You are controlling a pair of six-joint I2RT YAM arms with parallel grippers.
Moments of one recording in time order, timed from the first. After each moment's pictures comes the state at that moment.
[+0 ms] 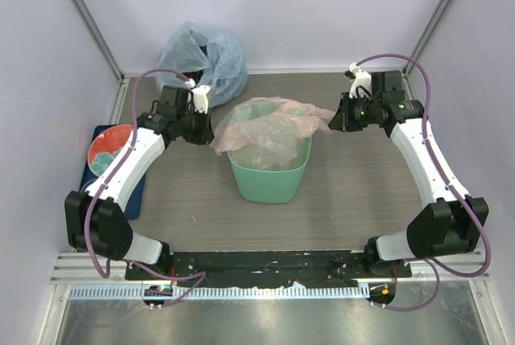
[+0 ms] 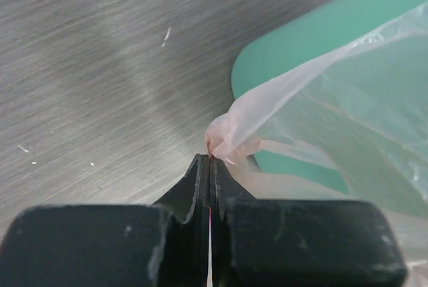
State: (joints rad) left arm -0.28 1.44 1.25 -0.65 0.30 -0.06; right arm 0.11 1.40 1.34 -0.73 -0.46 0.04
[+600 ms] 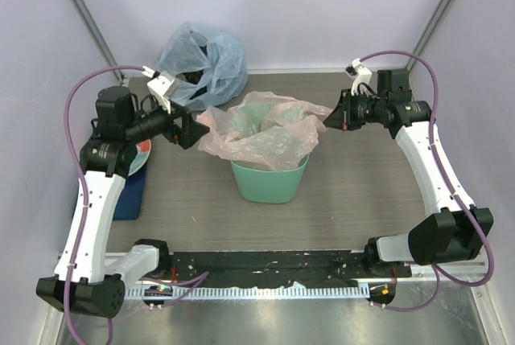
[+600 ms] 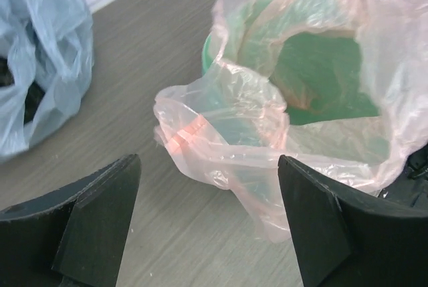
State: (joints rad) left arm -0.11 1.04 1.26 -0.61 0.68 0.11; right arm 0.09 1.35 1.36 -0.75 -0.65 0.04
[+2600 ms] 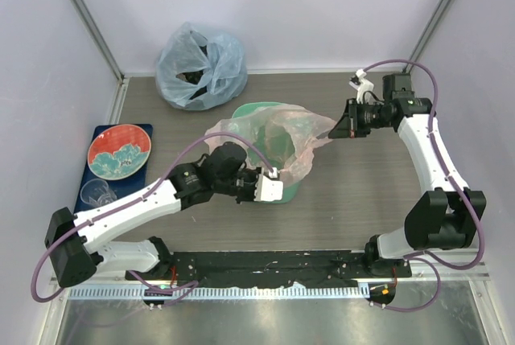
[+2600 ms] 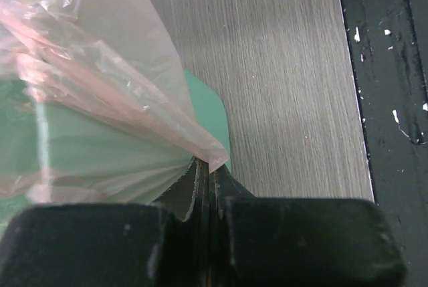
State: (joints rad) left arm -0.96 1.18 0.98 -0.46 0.41 0.68; right arm 0.00 1.45 1.33 -0.87 -0.77 -0.05
